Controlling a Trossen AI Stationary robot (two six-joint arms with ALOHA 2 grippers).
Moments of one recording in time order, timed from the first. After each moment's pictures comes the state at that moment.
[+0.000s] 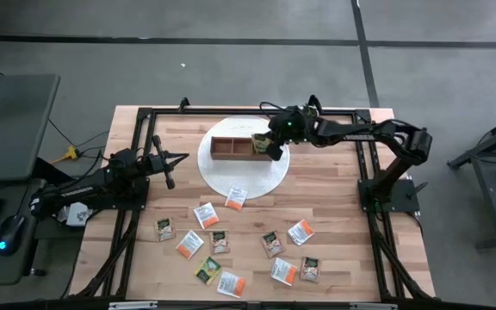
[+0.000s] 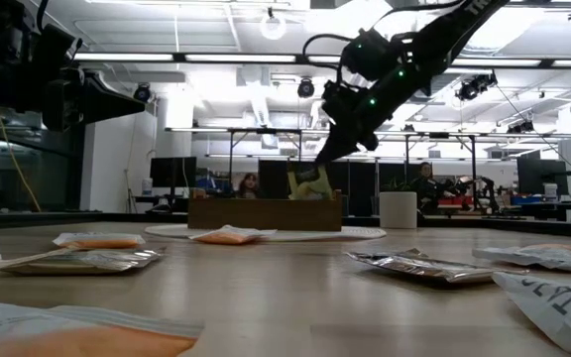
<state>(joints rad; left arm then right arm) 0.31 0.03 0.02 0.01 -0.06 0.47 -0.45 1.64 0.98 0.00 -0.03 0.00</state>
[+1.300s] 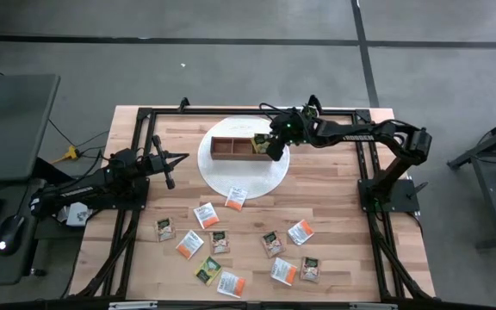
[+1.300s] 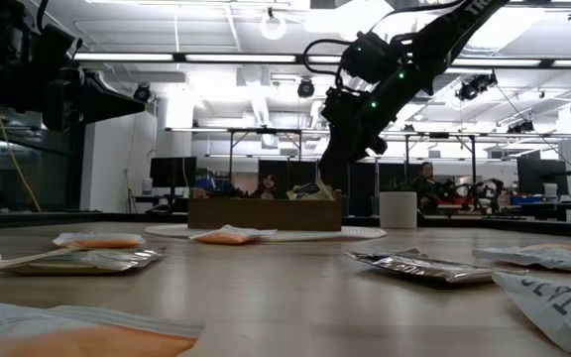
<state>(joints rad) 0.31 0.03 0.02 0.01 -0.06 0.47 -0.44 1.64 0.98 -0.05 0.04 0.08</state>
